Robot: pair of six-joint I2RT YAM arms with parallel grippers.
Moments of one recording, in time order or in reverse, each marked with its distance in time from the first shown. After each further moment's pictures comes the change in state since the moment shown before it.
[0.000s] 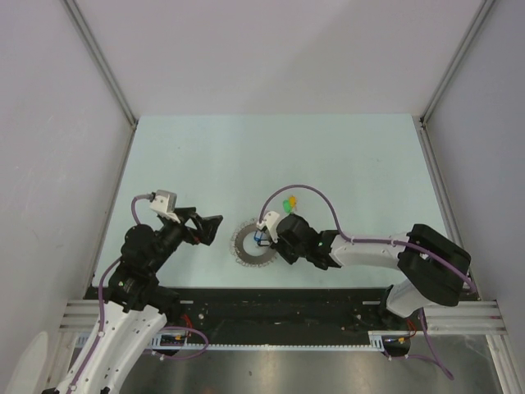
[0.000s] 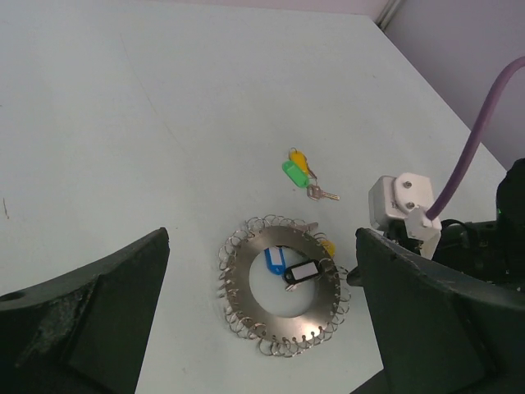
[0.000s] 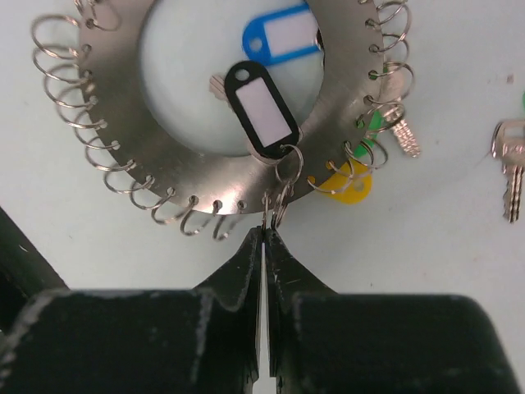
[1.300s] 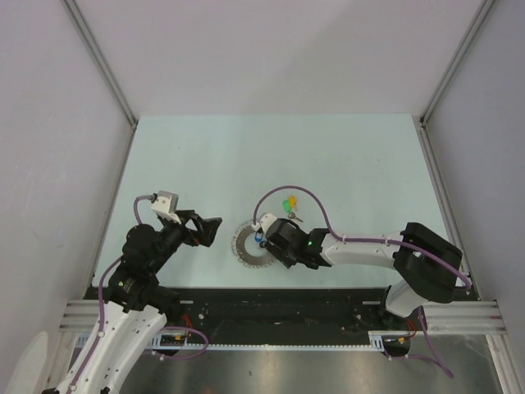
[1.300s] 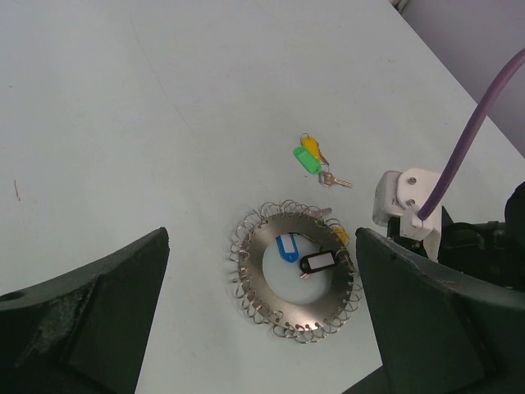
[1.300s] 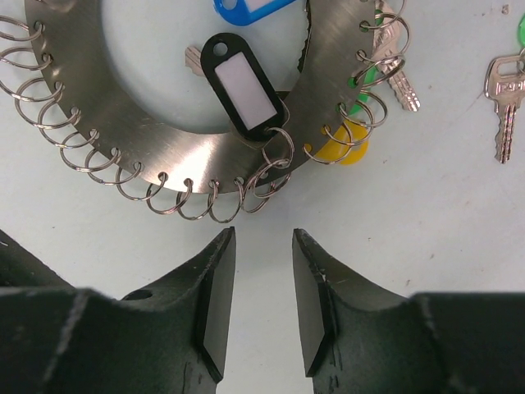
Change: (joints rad) left arm 0.000 -0.001 0.000 -0.047 -0.018 0.017; right arm 0.065 0.054 0.120 -0.260 0.147 0.106
